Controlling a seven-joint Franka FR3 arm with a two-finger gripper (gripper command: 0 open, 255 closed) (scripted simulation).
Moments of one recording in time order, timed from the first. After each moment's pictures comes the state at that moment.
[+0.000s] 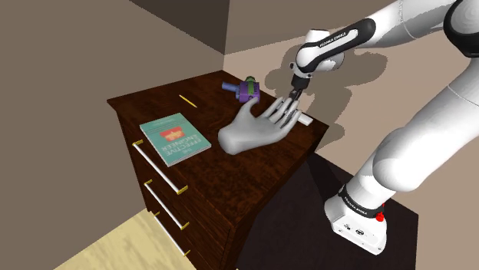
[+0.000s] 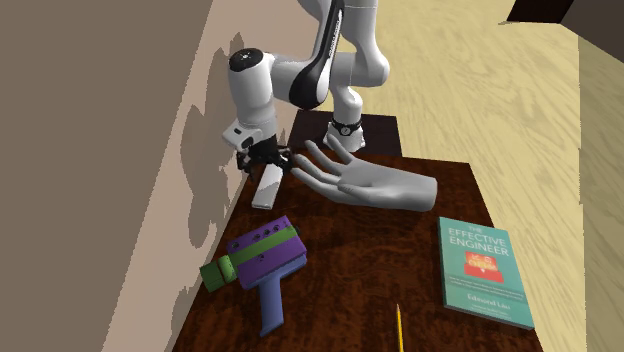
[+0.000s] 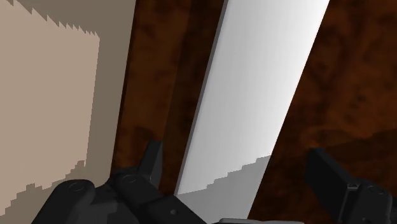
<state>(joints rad) -0.05 -0.11 -0.41 -2.40 -0.06 2.28 -0.59</state>
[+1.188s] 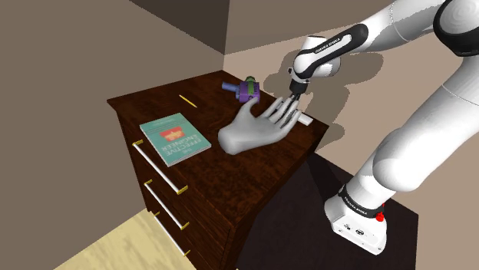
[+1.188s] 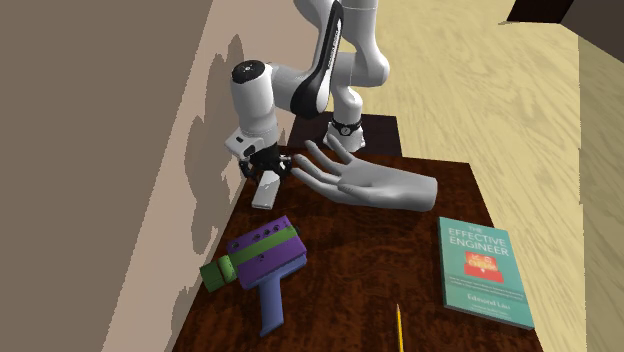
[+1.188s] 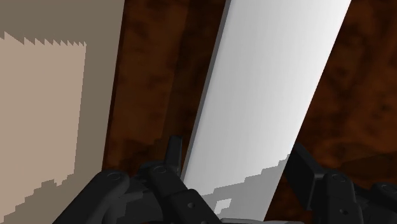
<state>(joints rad) -0.05 -0.07 -0.42 -2.43 -0.04 2.34 -0.61</state>
